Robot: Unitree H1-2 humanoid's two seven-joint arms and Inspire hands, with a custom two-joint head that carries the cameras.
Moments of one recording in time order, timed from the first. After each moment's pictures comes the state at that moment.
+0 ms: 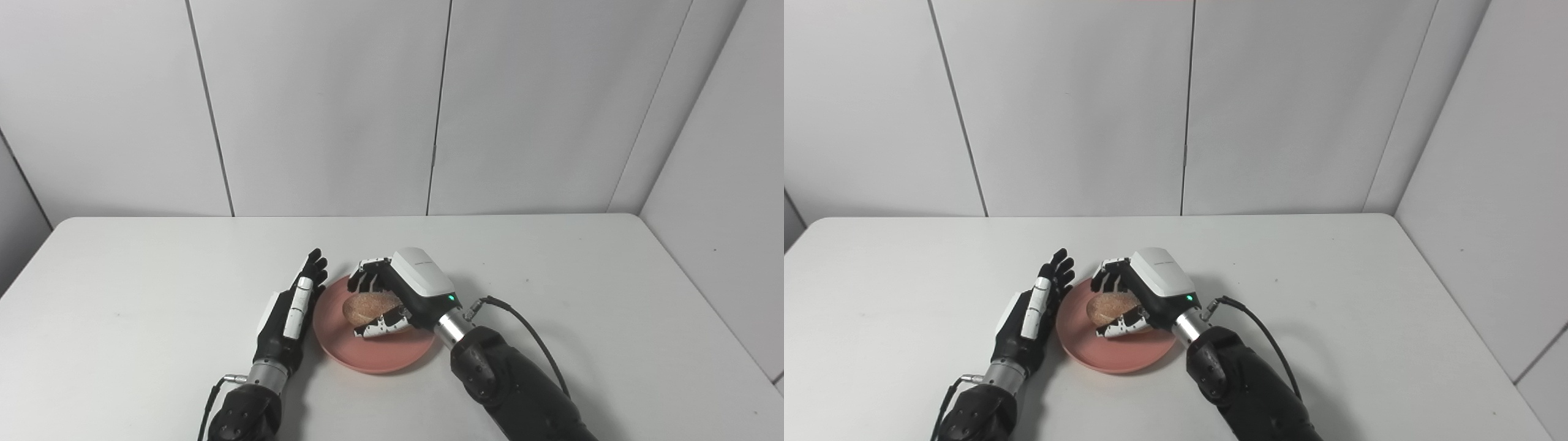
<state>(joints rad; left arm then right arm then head) -0.45 -0.01 -0.02 0.47 -0.09 -0.13 -0.15 -0.64 -0.15 0.39 0.55 -0.69 -0.28 -0.15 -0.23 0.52</state>
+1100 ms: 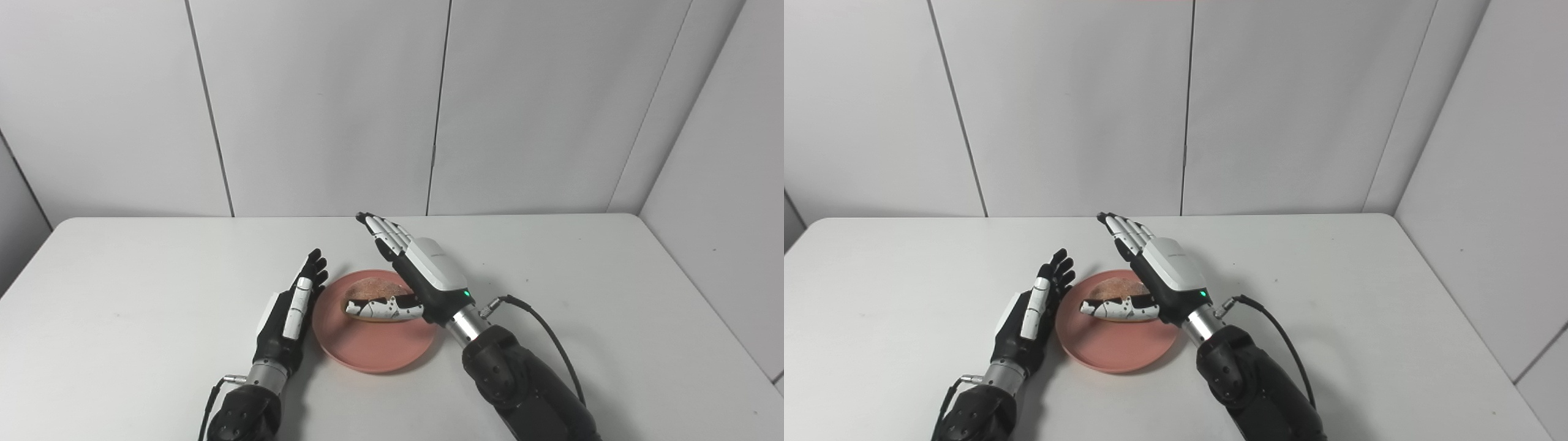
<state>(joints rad) -0.45 -0.01 -0.02 0.47 -0.10 -0.13 -0.16 -0.59 -0.16 0.32 0.41 -0.61 -0.31 -0.15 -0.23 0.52</state>
